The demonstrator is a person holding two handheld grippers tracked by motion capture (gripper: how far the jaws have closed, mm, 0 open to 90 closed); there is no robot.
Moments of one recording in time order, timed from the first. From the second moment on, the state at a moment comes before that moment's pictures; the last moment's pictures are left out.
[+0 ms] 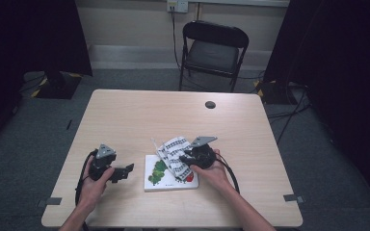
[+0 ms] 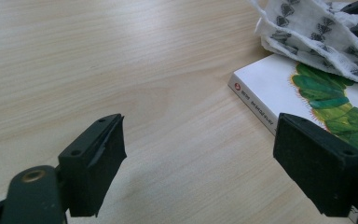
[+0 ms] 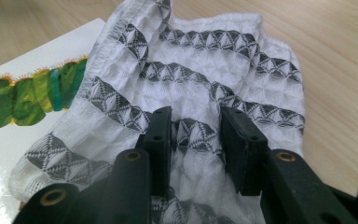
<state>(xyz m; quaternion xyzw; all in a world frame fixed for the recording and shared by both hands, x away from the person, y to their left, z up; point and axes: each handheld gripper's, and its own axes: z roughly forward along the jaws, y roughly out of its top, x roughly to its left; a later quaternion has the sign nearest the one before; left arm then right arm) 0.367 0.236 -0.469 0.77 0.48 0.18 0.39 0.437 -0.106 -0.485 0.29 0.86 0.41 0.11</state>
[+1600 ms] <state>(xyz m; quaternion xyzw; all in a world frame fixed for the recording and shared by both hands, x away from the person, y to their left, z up) 0.360 0.225 -0.459 0.77 0.47 0.18 0.40 0.424 -0.078 -0.486 0.24 0.87 0.43 0.06</state>
